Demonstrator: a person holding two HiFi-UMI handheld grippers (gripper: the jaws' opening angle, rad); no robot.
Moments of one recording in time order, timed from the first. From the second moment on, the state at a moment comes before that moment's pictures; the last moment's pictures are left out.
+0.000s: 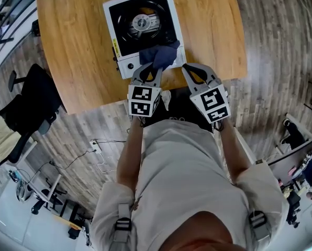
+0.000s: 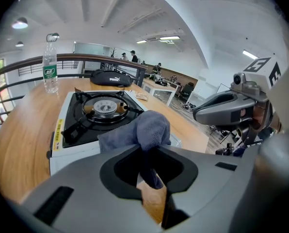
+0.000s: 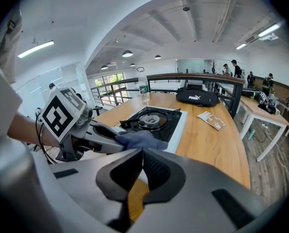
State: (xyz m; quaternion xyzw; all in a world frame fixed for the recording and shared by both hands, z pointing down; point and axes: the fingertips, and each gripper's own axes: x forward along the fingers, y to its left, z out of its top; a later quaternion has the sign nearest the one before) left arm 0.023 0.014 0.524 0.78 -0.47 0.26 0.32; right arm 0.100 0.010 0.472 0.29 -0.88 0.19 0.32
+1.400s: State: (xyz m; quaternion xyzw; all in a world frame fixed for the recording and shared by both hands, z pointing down) left arm -0.100 0.040 0.523 0.78 -0.47 0.27 0.33; right arm 0.010 0.015 0.473 0.31 -0.87 0.19 0.34
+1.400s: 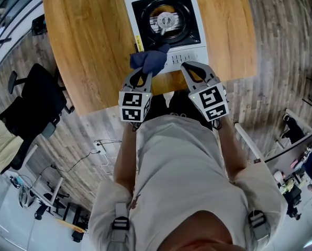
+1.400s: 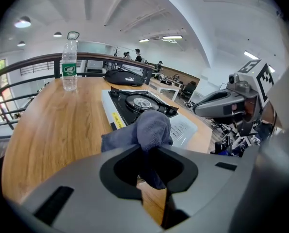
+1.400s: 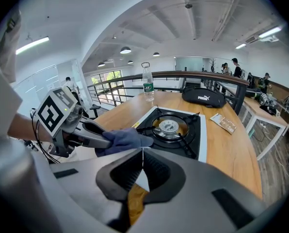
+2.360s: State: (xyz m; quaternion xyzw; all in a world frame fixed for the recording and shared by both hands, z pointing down) left arm -0.172 -0.015 0.470 0.78 -0.53 0.21 0.27; right arm -0.038 -0.016 0.471 0.30 -0.87 0.19 0.35
